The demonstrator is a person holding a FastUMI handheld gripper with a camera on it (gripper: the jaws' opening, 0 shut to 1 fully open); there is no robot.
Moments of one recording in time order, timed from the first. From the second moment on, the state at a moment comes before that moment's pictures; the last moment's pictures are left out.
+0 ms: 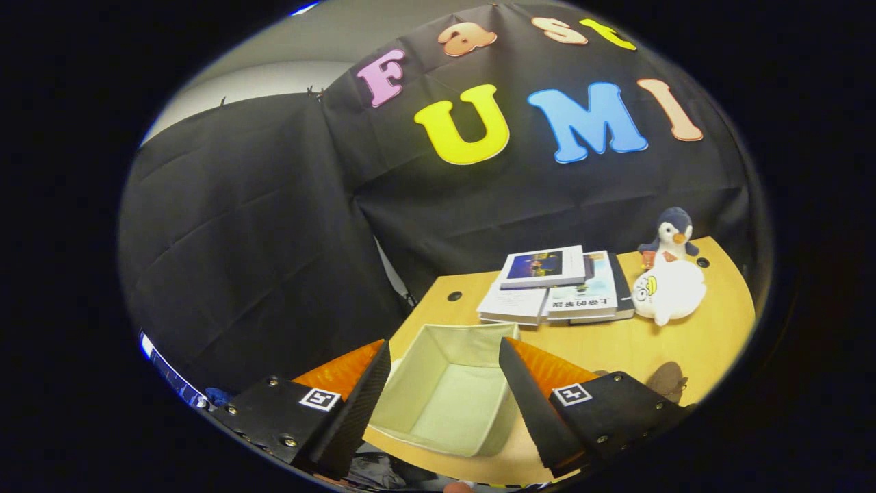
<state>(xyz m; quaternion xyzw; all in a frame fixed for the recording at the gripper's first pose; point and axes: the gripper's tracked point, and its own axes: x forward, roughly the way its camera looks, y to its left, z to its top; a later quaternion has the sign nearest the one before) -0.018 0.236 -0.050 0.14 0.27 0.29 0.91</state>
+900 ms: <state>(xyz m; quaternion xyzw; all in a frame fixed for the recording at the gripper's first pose) -0.004 0.108 -0.226 0.07 0.38 0.16 0.91</state>
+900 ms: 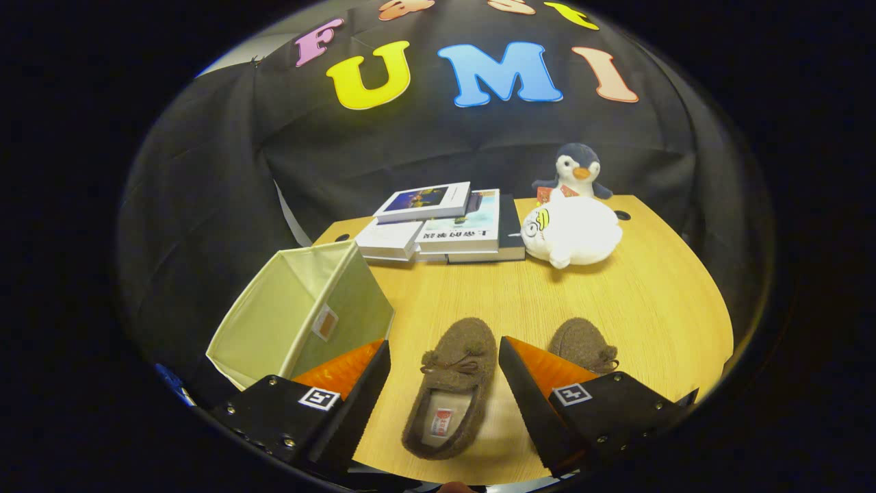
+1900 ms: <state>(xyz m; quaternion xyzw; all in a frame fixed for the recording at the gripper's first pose) -0.035 0.092 -0.337 0.07 0.50 0.15 0.85</state>
